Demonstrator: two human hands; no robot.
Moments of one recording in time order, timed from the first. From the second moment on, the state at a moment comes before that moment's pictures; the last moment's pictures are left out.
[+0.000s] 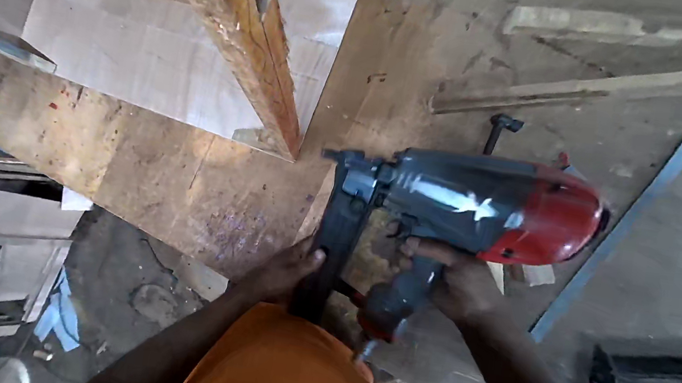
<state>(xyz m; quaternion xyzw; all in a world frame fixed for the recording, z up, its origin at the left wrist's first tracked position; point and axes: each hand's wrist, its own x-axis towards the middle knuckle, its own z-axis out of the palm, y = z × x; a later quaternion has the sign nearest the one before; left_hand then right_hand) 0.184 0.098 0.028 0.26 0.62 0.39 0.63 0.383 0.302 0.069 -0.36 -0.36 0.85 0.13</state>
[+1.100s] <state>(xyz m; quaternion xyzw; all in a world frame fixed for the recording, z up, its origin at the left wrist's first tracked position) 0.160 0.082 0.038 0.19 0.73 0.35 0.56 0.326 0.298 -0.021 -0.37 -0.05 0.93 0.03</state>
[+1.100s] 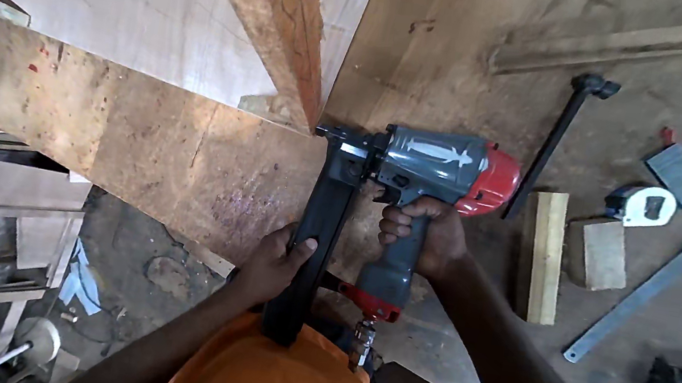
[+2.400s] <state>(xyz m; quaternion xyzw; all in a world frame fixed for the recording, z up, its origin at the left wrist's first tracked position) 0.023 0.145 0.053 0.45 0.83 0.26 0.21 0.366 0.227 0.071 -0.61 -0.68 0.42 -0.03</state>
